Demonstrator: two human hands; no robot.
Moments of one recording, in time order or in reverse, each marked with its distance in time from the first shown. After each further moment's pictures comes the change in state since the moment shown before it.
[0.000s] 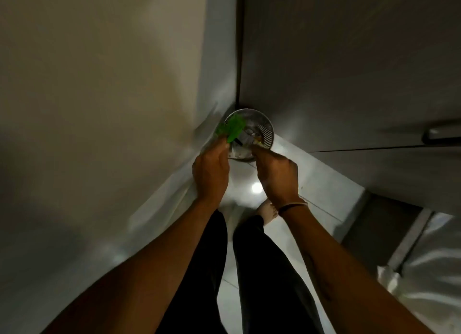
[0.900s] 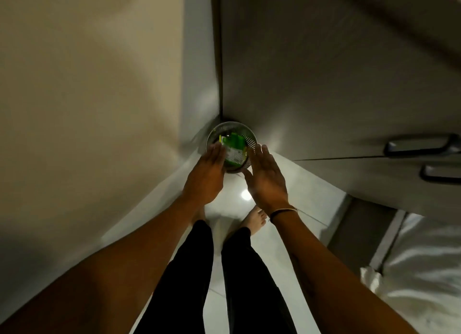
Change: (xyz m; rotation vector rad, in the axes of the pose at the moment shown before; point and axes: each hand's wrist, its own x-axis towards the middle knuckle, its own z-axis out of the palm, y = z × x) left_hand 0.035 -0.040 0.027 0.488 -0.497 0.371; right_hand 0.002 0.039 0.018 -0.045 -0.158 0.076
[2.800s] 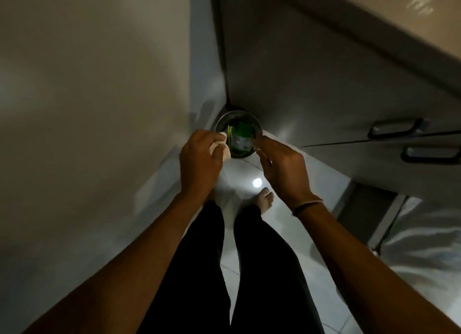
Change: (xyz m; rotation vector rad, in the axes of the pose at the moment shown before) left_hand -0.070 0.088 -0.146 -0.465 0.405 -0.277; right_hand -0.054 -0.041 -0.129 0.229 0.183 -0.166
